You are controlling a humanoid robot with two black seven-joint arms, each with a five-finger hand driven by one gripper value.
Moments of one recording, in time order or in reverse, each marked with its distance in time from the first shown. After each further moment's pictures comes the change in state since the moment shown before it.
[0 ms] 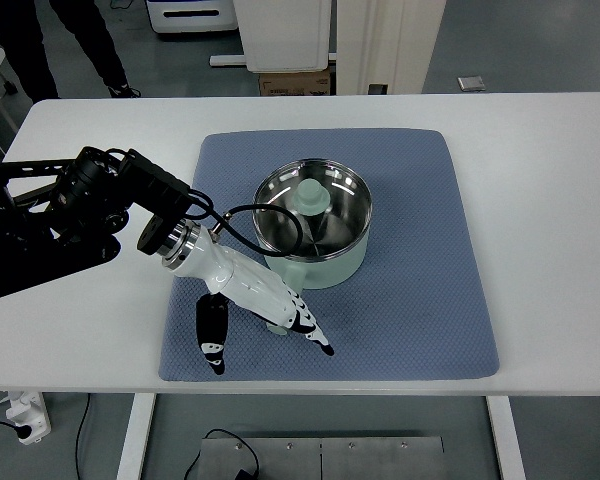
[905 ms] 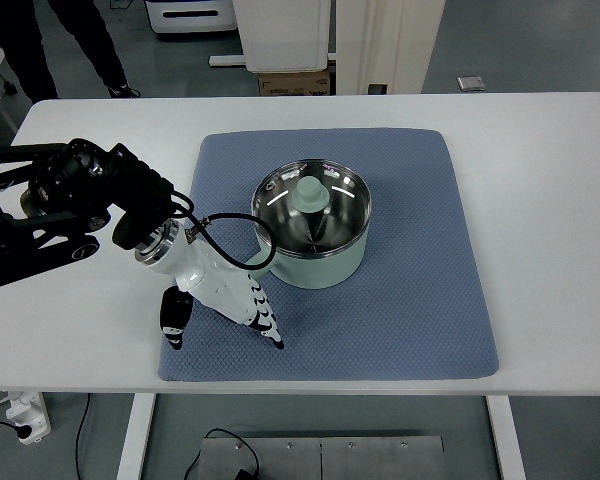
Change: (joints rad) left arm -0.037 0.039 0.034 0.002 0.268 0.000 -0.023; right arm 0.000 0.000 0.000 0.000 0.000 0.000 0.000
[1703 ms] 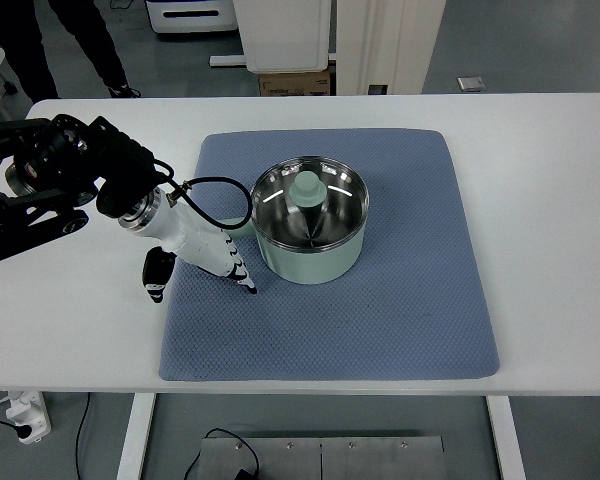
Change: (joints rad) left arm -0.018 -0.002 -0.004 0.122 0.051 0.000 0.091; right arm 0.000 0.000 0.000 0.000 0.000 0.000 0.000
